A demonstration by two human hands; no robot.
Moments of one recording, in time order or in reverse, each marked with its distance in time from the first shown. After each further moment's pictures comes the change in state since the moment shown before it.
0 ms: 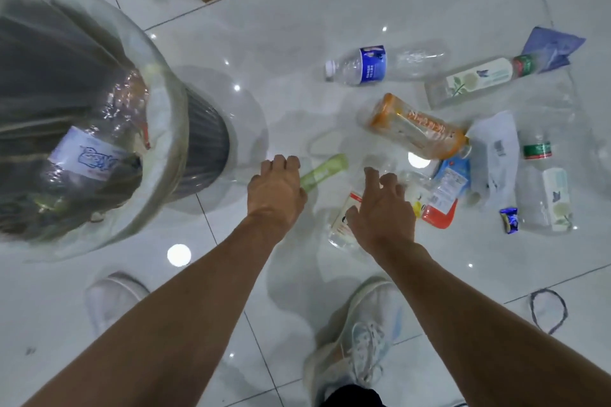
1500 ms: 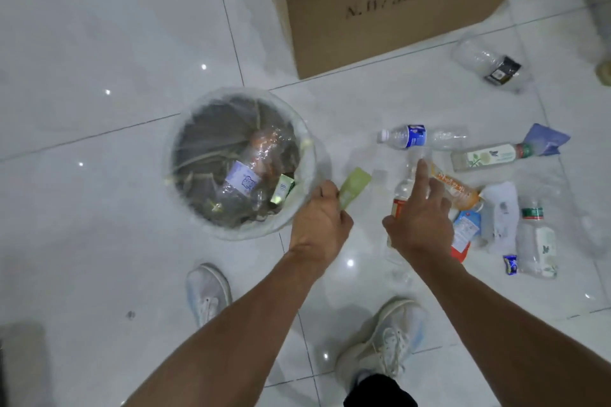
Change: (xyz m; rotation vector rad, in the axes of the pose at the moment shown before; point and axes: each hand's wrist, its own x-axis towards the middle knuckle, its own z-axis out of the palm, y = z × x) left_hand -0.114 -0.030 -0.160 -0.396 0.174 -0.089; right_hand -0.075 -0.095 -0.130 0.163 0.170 -0.019
